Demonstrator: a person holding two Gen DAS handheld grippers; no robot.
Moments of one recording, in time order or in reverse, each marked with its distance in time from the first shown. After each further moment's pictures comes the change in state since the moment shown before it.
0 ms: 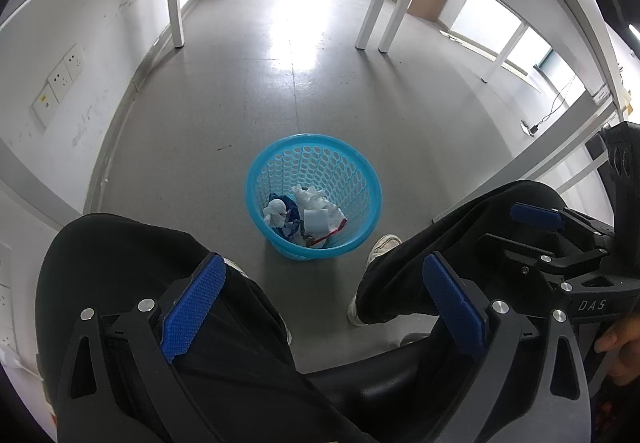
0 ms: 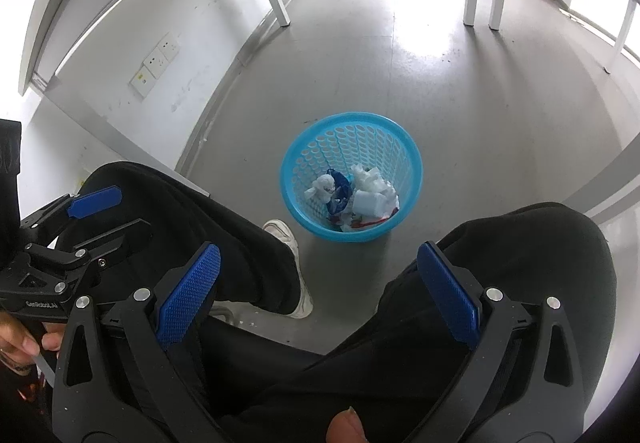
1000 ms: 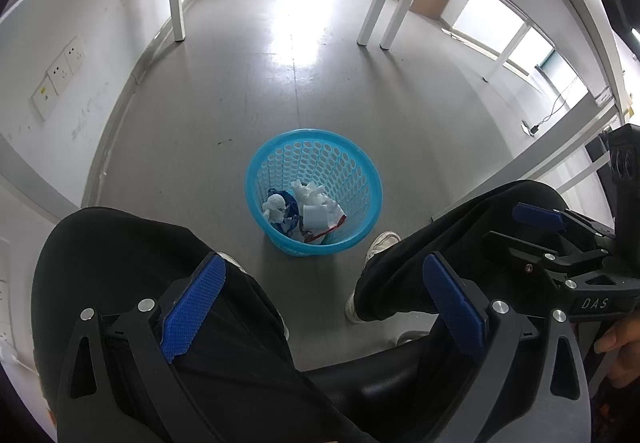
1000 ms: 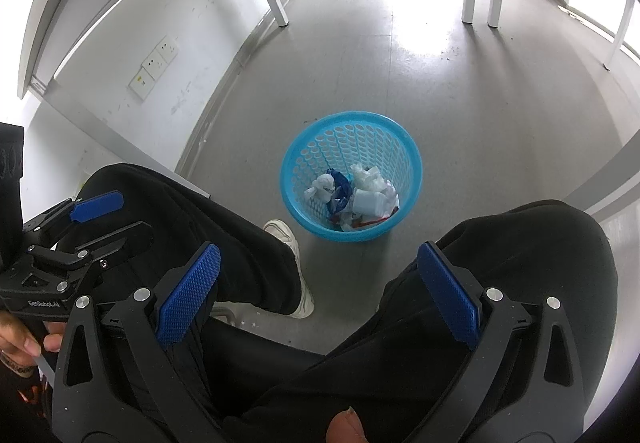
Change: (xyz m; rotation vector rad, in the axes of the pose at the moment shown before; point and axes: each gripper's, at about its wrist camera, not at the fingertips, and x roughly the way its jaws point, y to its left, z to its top) left arm 0.002 0.002 -0.003 -0.013 0.017 -0.003; right arm 0.003 -0.003 -0.002 0.010 0.000 0.003
